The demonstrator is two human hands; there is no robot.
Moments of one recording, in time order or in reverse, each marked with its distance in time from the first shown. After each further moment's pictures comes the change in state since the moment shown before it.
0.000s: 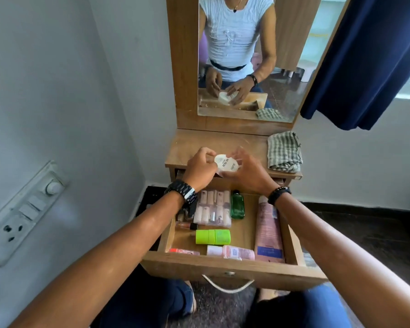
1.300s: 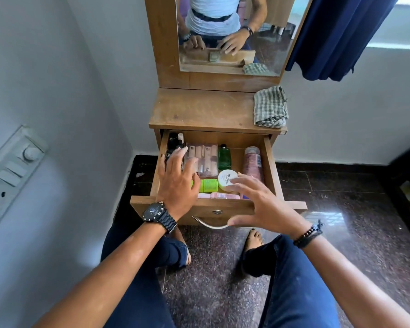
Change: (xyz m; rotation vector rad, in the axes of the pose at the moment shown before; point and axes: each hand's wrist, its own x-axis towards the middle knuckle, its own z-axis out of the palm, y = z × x) left_hand -0.101 -0.088 0.024 0.746 0.287 0.507; right_hand -0.175 0.030 0.003 -0.245 -0.275 -0.184
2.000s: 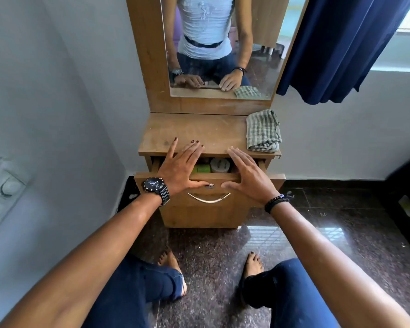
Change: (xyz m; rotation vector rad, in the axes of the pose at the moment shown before) left_hand 0.113 -0.032 0.049 0.232 -0.245 0.393; right_hand 0.111 0.076 -0.023 -0.224 0.238 0.089
